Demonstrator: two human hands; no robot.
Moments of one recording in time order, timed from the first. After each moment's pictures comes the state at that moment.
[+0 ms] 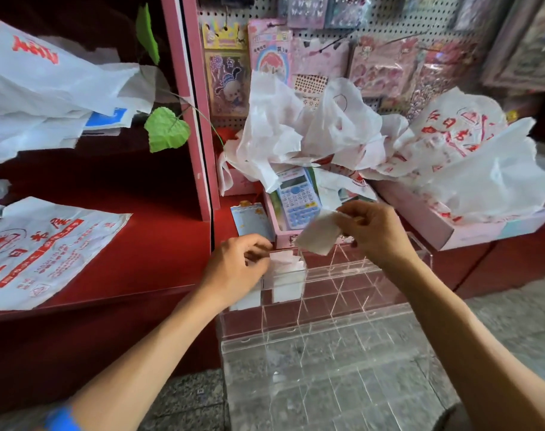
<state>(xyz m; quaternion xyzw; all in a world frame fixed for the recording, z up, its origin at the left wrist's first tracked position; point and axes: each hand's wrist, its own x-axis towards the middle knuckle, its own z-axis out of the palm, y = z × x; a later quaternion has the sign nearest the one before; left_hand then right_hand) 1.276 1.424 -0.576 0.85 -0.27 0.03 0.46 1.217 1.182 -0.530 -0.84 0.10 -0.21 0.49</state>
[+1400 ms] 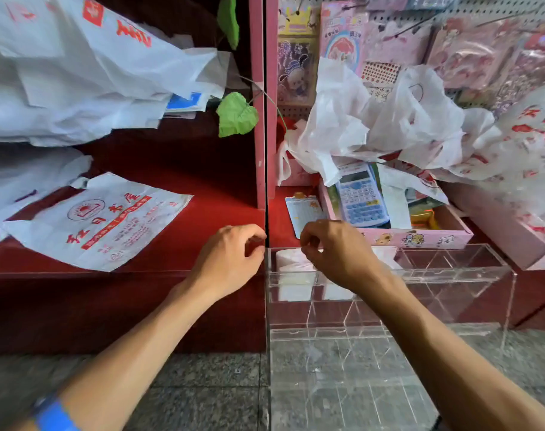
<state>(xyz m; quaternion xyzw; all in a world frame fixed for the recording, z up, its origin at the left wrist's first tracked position) 1.288 1.510 -0.572 0.92 -0.21 0.11 0.32 1.264 1.298 -0.563 -0.96 -0.12 -0.15 0.21</state>
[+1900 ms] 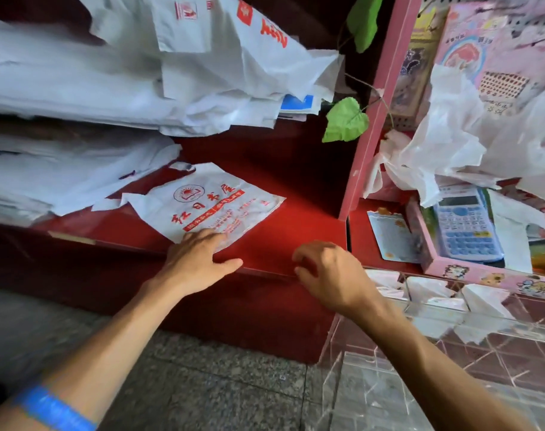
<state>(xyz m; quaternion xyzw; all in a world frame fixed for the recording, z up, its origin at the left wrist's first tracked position) 1.304 1.683 -0.588 0.99 -0.01 -0.02 0.11 1.299 1.426 -0.596 -0.93 -0.25 -0.11 0.23</state>
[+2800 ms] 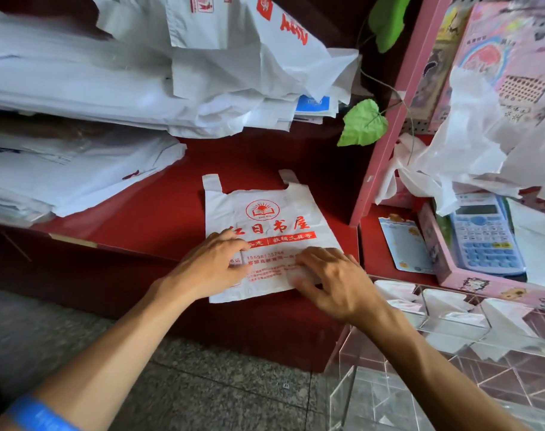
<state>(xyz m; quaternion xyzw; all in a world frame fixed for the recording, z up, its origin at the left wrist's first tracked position) 1.320 1.687 -0.588 0.98 -0.13 -0.01 0.17 1.312 1.430 -0.605 -0.96 -0.25 -0.04 0.14</state>
